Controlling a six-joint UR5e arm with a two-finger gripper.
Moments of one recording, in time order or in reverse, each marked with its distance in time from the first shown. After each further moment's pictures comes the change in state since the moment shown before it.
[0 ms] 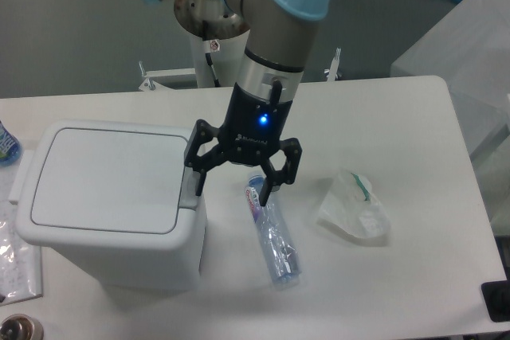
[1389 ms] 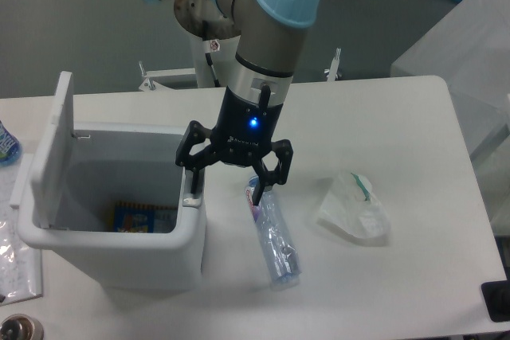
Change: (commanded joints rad) arm 0.014 0.008 0.017 0.011 0.012 0.020
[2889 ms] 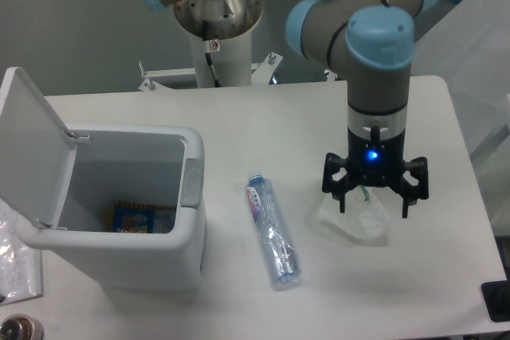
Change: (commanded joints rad) arm 0.152 -0.204 0.058 0.087 0.391 0.466
